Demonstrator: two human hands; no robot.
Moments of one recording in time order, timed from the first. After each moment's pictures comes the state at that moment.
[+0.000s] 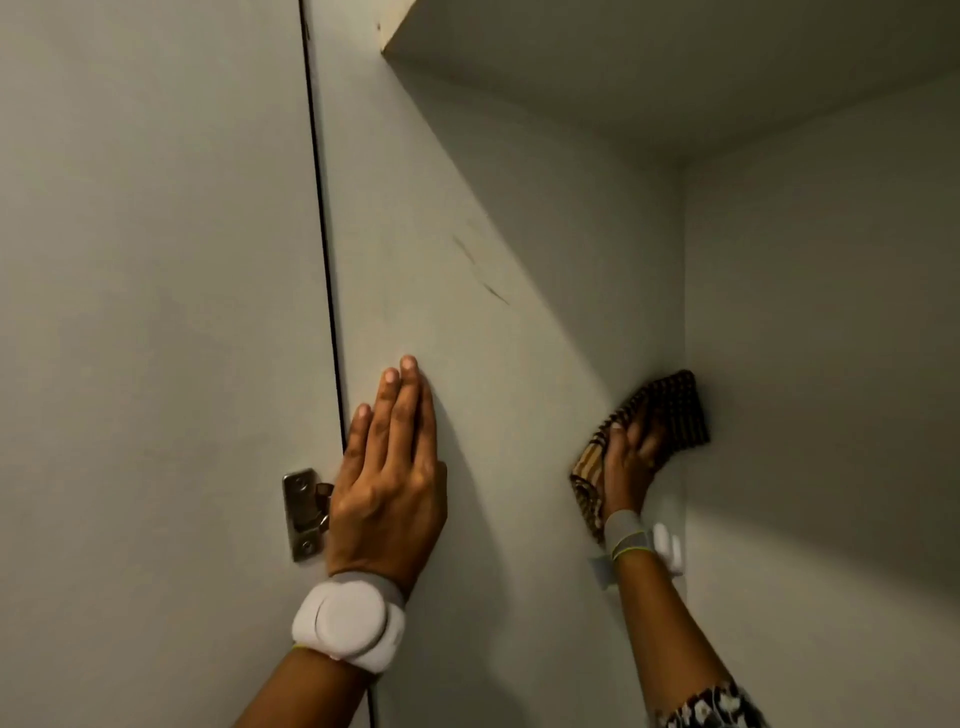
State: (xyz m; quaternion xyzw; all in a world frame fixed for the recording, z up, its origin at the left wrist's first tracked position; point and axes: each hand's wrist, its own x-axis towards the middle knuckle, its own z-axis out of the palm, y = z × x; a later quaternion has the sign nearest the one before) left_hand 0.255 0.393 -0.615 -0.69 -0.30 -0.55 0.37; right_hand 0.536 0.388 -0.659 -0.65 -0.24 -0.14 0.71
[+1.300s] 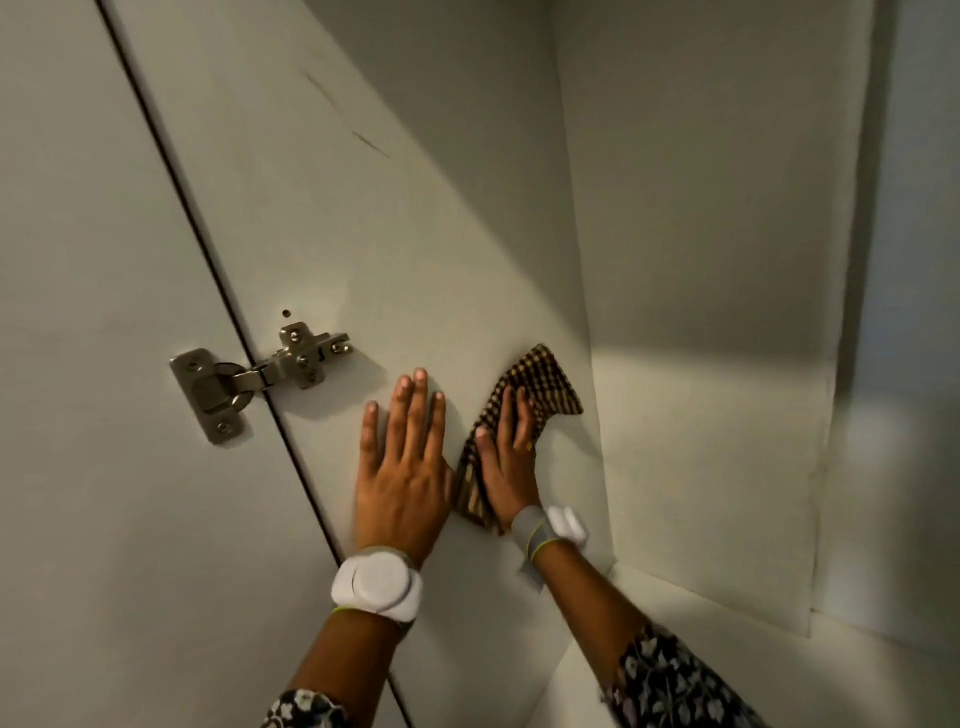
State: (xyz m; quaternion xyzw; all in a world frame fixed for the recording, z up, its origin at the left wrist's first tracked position) left_hand 0.282 0.385 -0.737 -0.83 -0.21 -0.38 0.36; right_hand 0.429 0.361 -0.805 -0.68 -0.36 -0.09 0.64
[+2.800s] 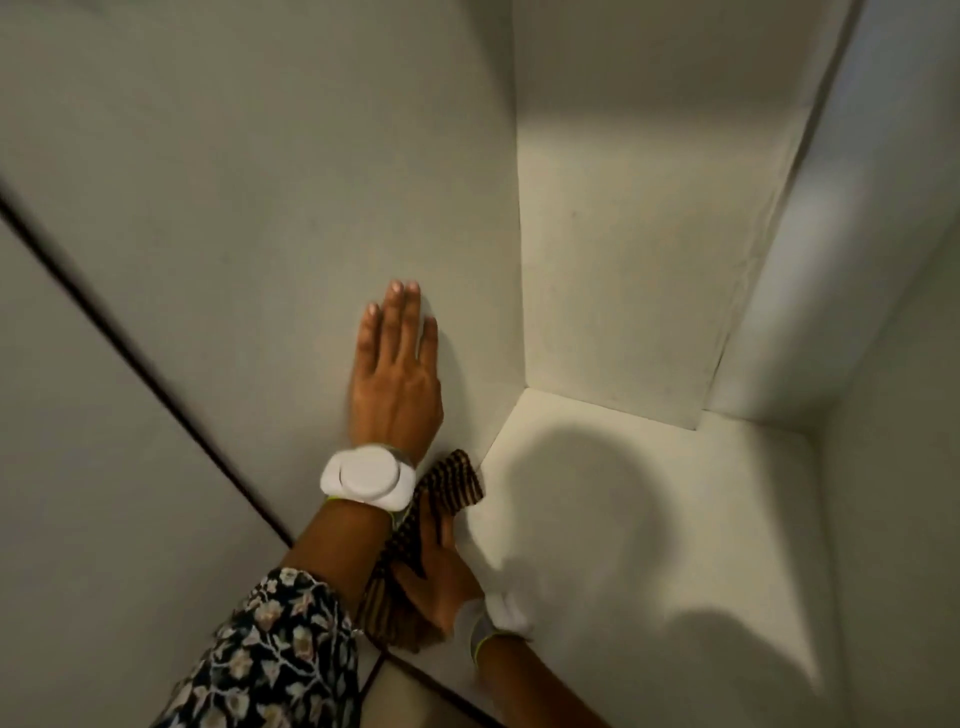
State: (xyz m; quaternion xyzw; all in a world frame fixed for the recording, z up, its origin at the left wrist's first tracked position) left_hand 0.334 0.374 -0.908 -0.89 -0.13 -0.32 0.28; right_hand 0.299 0.312 -1.112 -0.79 -0.30 0.25 0.47
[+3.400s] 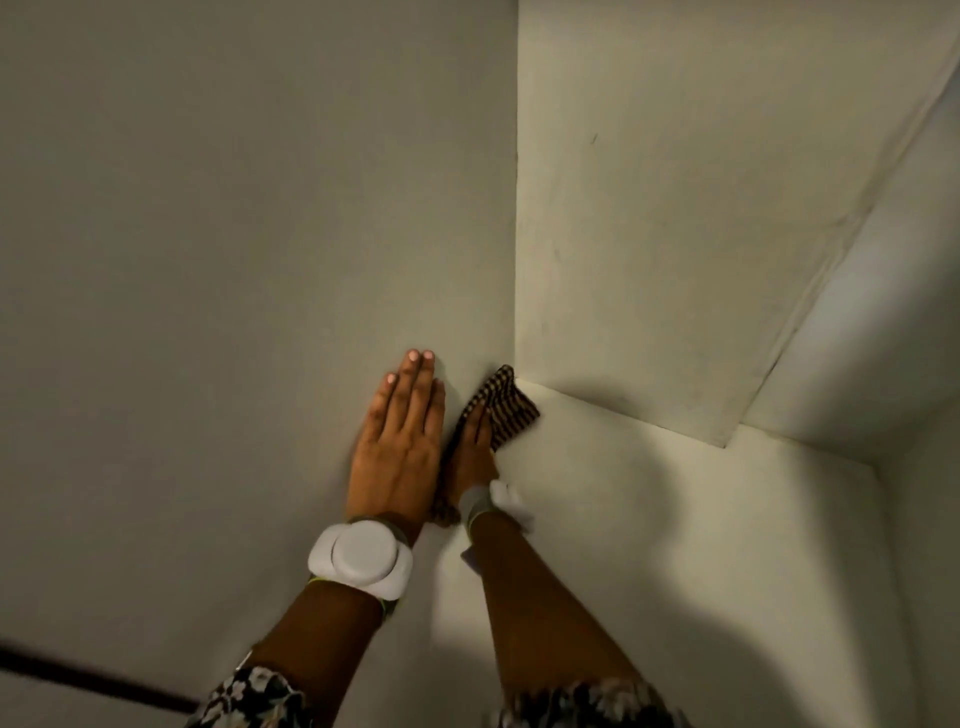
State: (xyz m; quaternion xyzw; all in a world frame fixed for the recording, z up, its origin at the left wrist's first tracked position) left_hand 0.400 0.377 -1.058 -0.95 -0.13 -0.22 0.20; right_hand 0.493 0.353 -1.163 -0.95 -0.24 0.01 0.18
